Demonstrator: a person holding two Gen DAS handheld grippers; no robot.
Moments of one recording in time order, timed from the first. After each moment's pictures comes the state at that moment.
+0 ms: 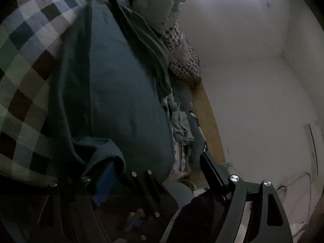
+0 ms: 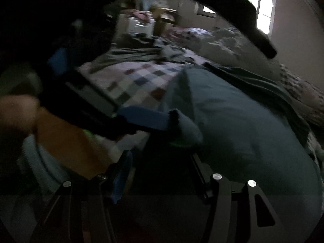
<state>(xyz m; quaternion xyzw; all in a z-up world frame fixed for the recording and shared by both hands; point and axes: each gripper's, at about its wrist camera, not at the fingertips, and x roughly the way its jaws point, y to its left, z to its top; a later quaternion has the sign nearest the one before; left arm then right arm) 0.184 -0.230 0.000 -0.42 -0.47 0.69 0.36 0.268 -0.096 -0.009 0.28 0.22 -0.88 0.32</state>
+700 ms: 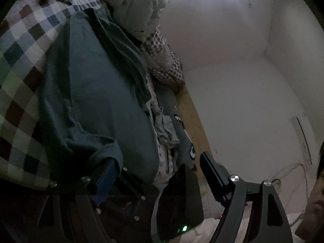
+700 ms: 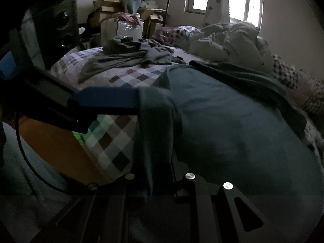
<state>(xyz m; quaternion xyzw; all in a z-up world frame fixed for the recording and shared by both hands) 0.203 -0.246 0.024 -0.36 -0.47 0.70 0.39 0.251 -0.074 0.005 0.30 0.18 -0.88 0.33</state>
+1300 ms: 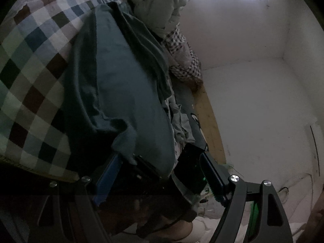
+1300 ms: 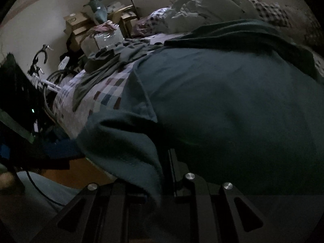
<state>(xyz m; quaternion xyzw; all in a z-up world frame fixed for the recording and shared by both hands) 0.204 -0.249 0.008 -0.41 -0.47 0.70 0.35 0.198 -0.027 -0.001 0.42 -0.02 -0.84 0.34</state>
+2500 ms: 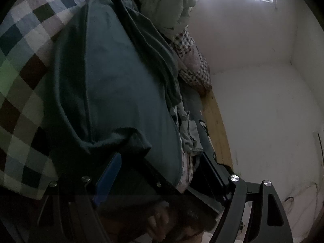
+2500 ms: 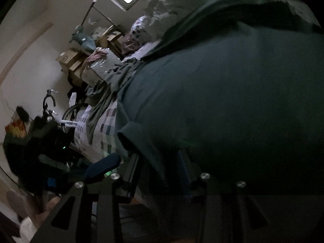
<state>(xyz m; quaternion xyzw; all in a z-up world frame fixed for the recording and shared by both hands) 0.166 -0.214 -0.009 -0.42 -0.48 0.71 0.31 0.162 0.029 0.009 0.44 -0.16 -0.81 0.36</state>
